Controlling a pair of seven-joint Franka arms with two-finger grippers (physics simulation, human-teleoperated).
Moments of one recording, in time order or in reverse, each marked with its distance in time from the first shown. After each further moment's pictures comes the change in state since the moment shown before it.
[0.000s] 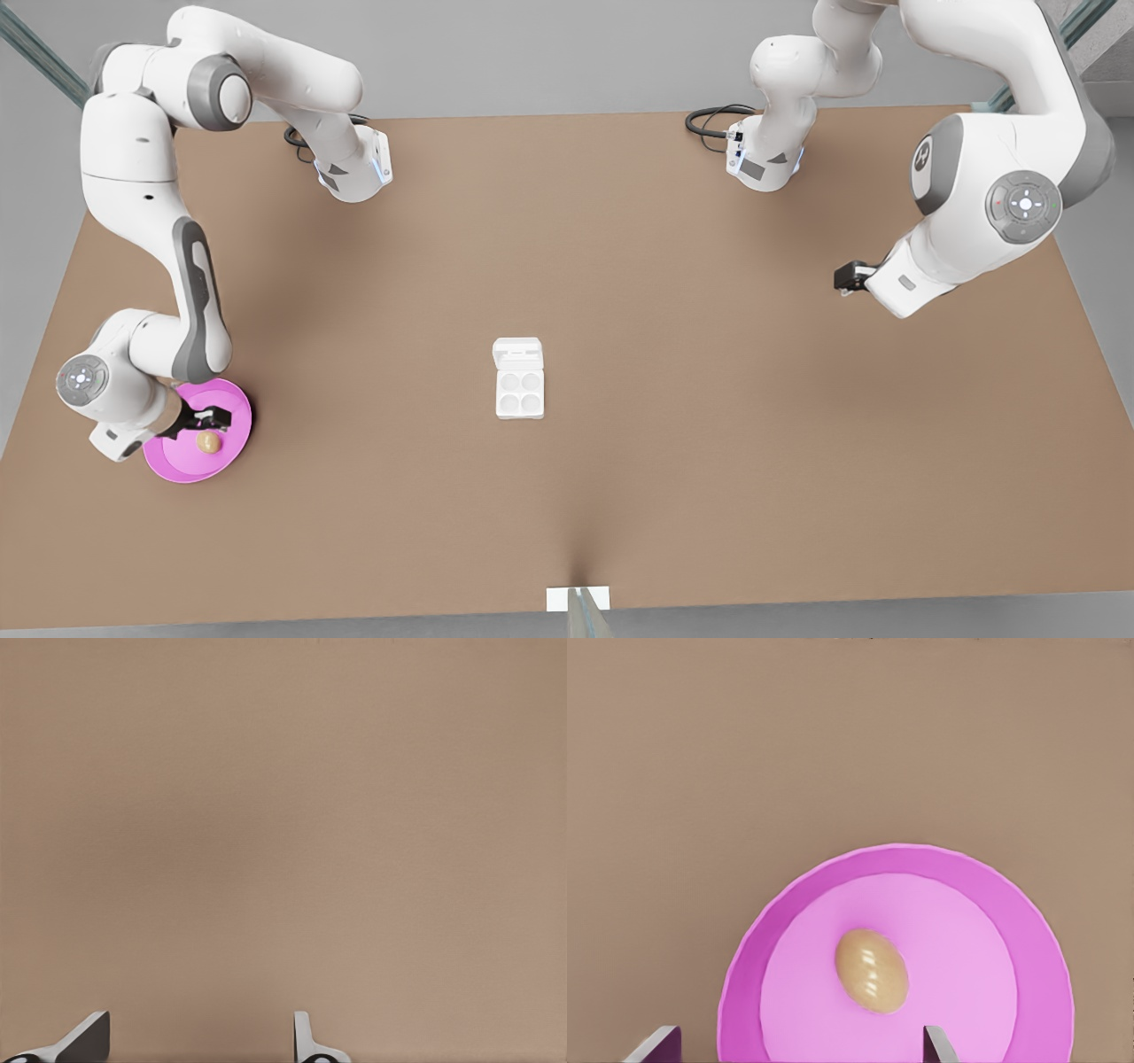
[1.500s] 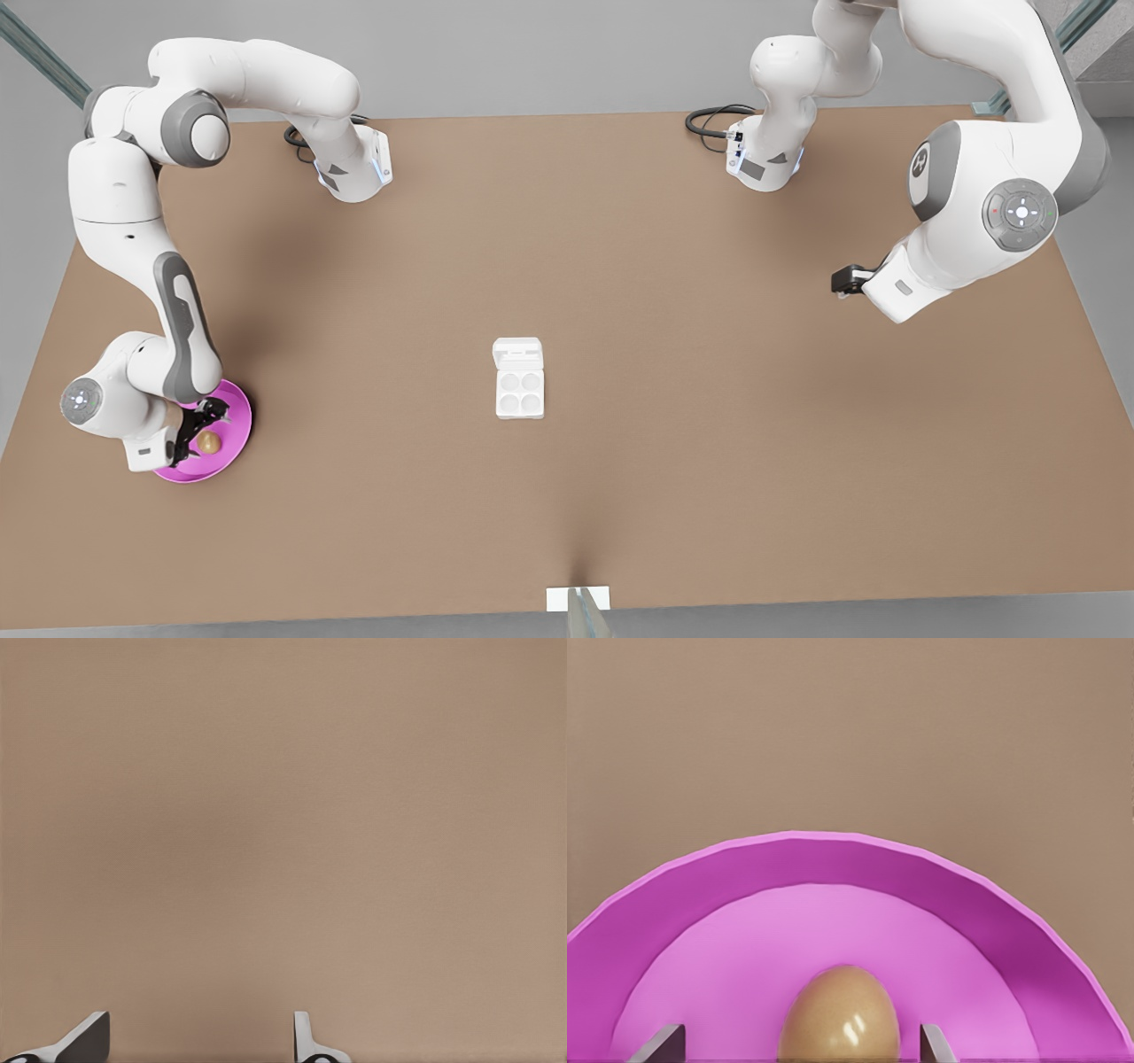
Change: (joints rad) left arm 0.000 0.011 0.001 0.000 -0.008 0.004 0.002; right arm -0.203 0.190 0.156 0.107 -0.004 -0.015 -0.839
